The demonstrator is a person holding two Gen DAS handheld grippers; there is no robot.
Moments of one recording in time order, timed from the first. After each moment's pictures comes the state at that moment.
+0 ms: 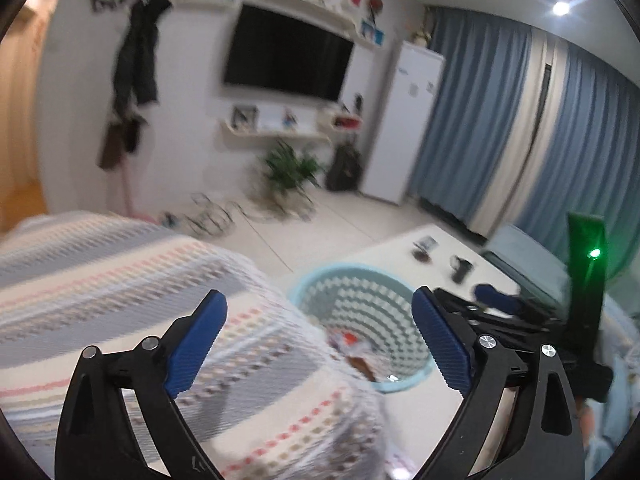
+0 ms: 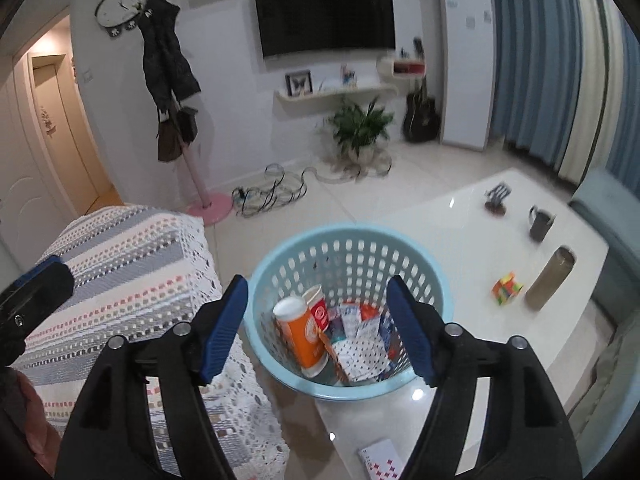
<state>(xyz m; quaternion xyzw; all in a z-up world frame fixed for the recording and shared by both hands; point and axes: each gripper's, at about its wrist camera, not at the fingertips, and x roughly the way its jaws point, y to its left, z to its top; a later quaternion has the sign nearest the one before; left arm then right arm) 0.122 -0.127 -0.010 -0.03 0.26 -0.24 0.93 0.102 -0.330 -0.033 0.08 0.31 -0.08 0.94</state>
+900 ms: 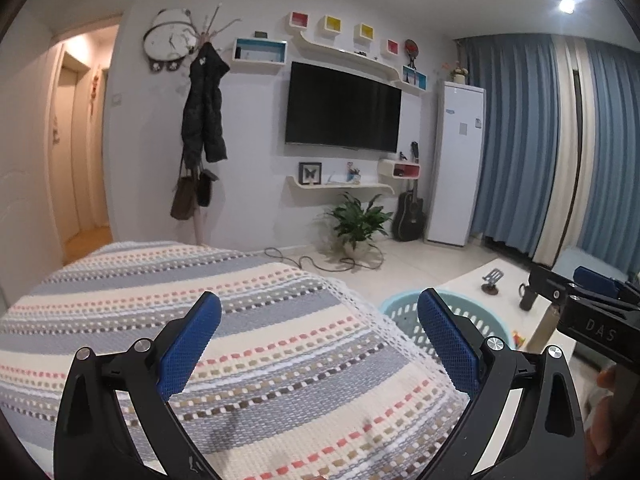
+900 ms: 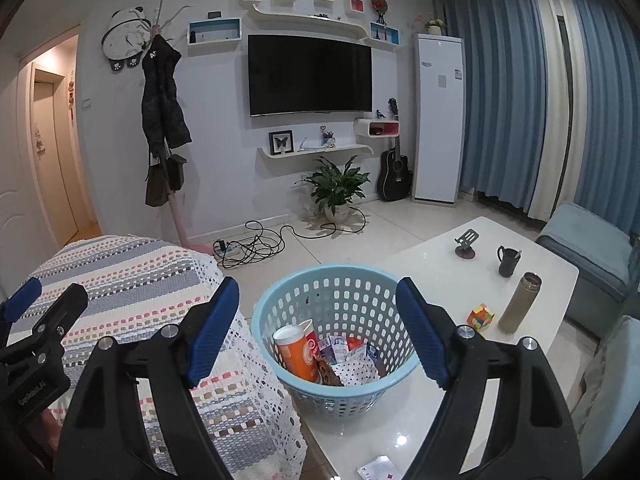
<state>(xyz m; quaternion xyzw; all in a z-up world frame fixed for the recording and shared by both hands) 0.073 -0.086 -0.021 0.00 0.17 -0.13 0.98 0.038 -0.284 -0.021 0.06 0.21 -0.13 0.97</state>
